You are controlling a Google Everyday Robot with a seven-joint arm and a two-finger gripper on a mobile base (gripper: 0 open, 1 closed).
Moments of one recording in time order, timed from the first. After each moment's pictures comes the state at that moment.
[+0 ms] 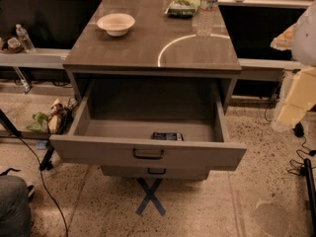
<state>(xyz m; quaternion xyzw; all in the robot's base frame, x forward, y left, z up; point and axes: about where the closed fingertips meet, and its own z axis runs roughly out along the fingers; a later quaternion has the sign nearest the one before) 0.438 -0.216 0.977 -0.60 0.78 -0.04 0.16</state>
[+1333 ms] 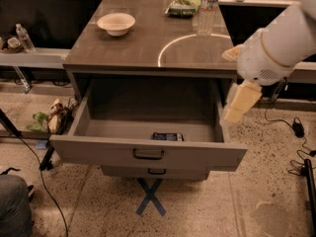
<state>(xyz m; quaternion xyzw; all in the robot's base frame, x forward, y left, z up) 0.510 -0.160 0.909 -0.64 0.73 0.02 0.25</state>
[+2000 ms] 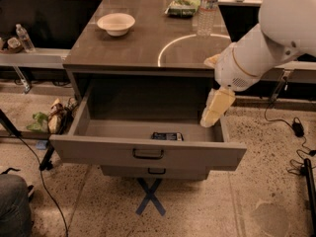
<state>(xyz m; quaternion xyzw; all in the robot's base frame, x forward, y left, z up) 0.549 -0.128 0.862 -0.65 0.72 0.03 0.26</state>
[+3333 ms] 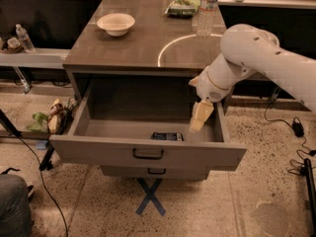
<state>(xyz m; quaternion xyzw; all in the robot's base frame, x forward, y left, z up) 0.614 -0.112 0.748 -0.67 0.71 0.08 0.21</state>
